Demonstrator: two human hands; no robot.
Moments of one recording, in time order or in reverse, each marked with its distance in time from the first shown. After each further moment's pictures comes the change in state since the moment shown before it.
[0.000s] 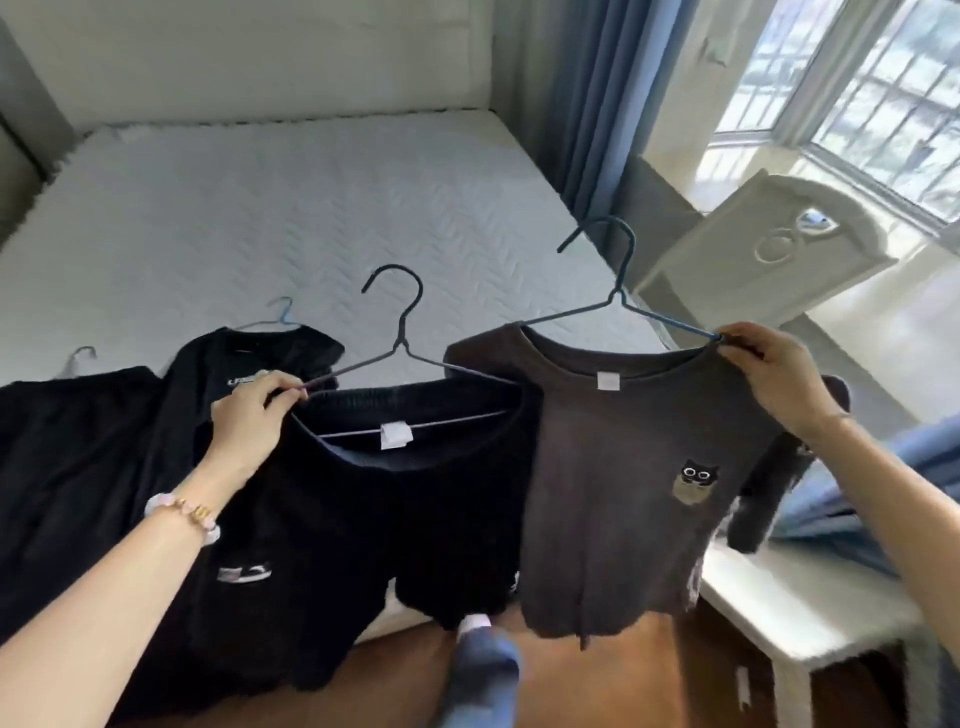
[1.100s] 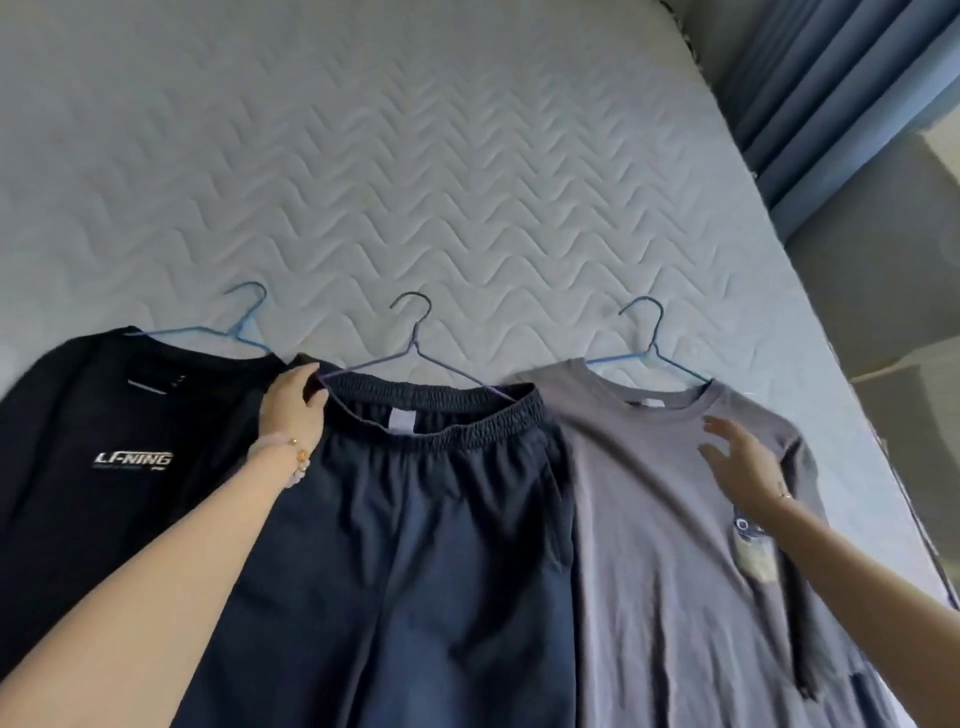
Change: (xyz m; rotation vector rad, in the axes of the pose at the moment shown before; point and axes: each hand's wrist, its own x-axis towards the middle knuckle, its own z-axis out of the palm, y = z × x) left_hand 0.420 -0.229 0.264 0.096 -0.001 -0.382; right_hand 0.385 0.086 0.436 -0.278 -0.380 0.211
